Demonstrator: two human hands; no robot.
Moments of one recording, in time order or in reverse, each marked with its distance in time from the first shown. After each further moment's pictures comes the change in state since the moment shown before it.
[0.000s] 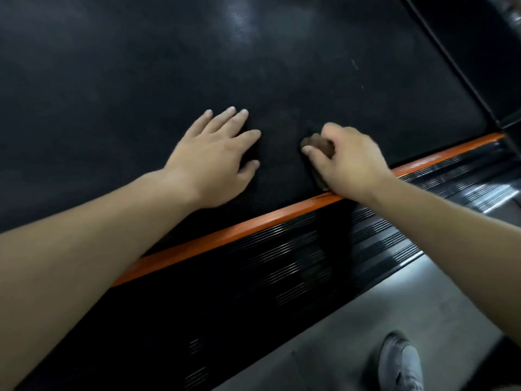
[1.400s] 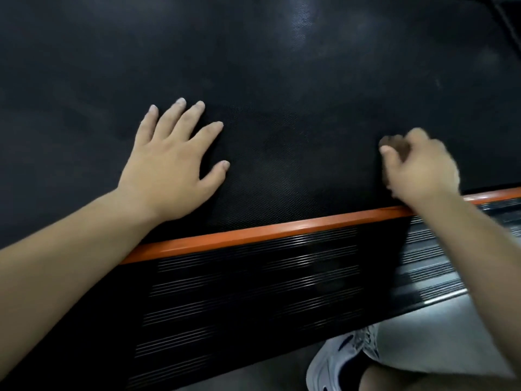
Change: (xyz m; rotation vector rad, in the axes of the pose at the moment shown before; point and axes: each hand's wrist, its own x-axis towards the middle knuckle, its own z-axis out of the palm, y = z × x) left_hand -0.126 -0.093 -0.018 0.122 0.215 -0.315; right_hand 0.006 -0.039 -0.005 -0.068 0.065 0.204
